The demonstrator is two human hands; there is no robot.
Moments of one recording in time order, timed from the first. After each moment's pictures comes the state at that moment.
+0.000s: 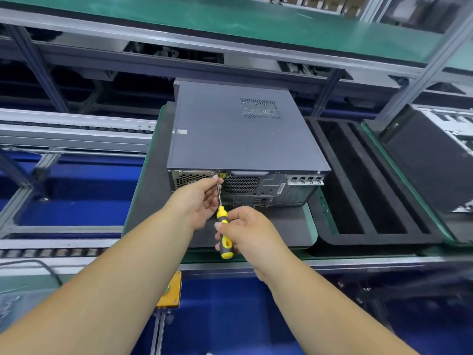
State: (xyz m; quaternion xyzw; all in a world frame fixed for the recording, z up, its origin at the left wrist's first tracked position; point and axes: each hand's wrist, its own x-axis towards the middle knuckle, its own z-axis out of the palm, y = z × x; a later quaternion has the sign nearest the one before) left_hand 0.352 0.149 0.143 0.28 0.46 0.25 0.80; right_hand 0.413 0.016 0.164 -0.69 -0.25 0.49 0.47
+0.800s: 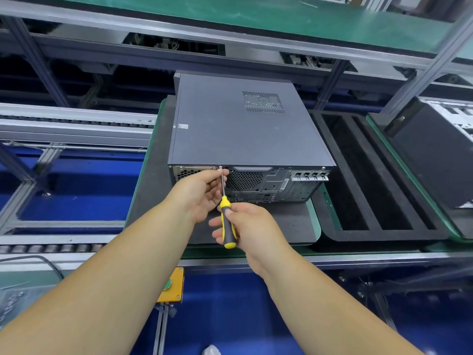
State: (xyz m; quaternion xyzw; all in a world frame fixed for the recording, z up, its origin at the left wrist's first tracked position) left_hand 0.353 0.157 0.142 0.31 0.44 0.25 0.81; right_hand 0.410 0.028 0.167 -0.65 -0.17 0.53 0.52
